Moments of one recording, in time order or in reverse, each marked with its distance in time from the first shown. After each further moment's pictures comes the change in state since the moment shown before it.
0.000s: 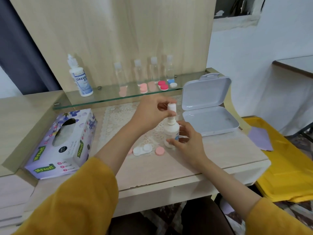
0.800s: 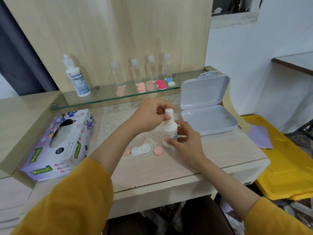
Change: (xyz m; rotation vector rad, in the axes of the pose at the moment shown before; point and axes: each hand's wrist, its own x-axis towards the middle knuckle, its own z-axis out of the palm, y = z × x) left_hand 0.004 -0.003 0.000 0.146 -0.192 -0.057; right_hand 0.001 0.004 0.000 -0.008 -0.004 0.003
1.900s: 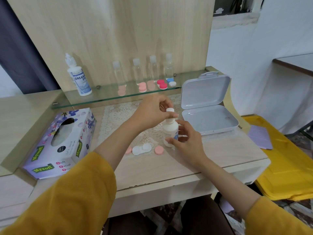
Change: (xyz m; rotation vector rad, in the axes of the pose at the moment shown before) left_hand 0.004 0.001 0.000 0.019 0.090 0.014; right_hand 0.001 0.002 0.001 -0.037 0.011 -0.001
